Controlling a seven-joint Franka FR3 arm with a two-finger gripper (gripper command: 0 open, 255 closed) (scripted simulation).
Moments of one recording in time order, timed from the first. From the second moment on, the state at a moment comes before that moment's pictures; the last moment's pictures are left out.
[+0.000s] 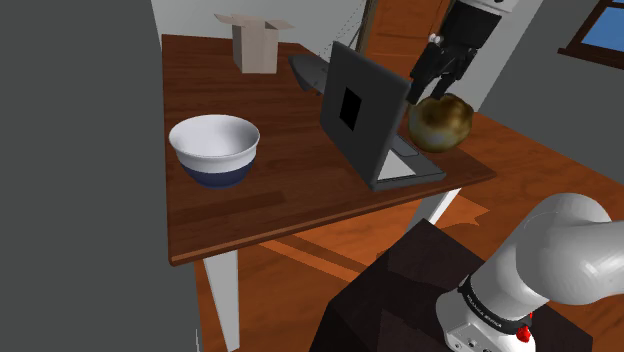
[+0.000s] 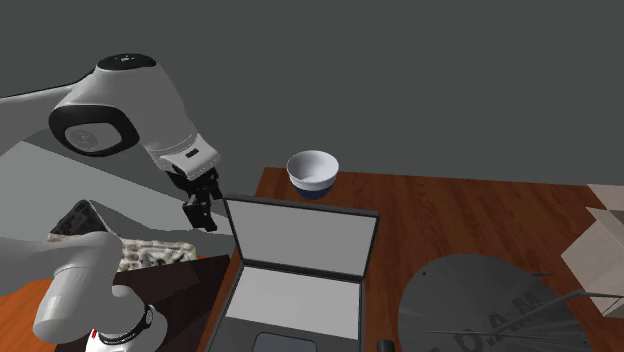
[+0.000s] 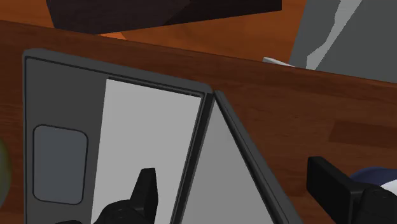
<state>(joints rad) 0.02 -0.83 0.04 -2.33 0.04 1.64 0.13</state>
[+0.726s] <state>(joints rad) 0.05 -0.57 0.13 -2.26 0.13 1.84 0.24</state>
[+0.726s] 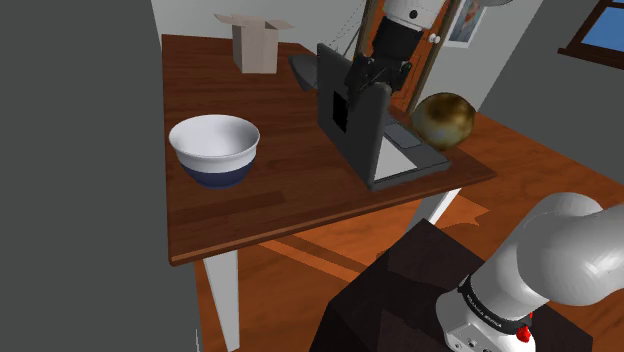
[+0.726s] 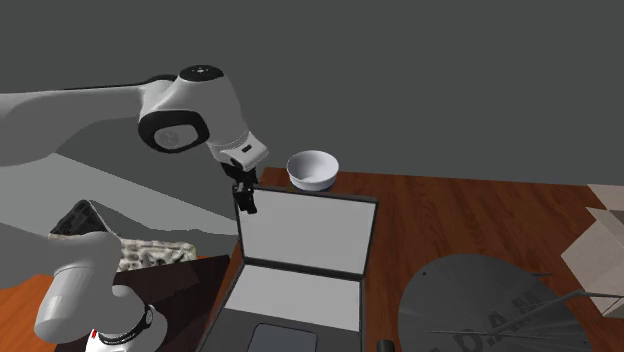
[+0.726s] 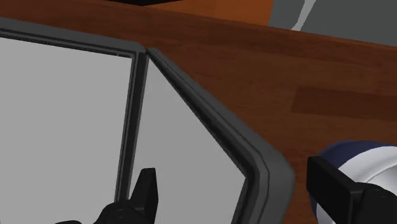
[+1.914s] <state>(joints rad) 0.09 0.09 0.27 -1.82 0.13 2.05 0.48</state>
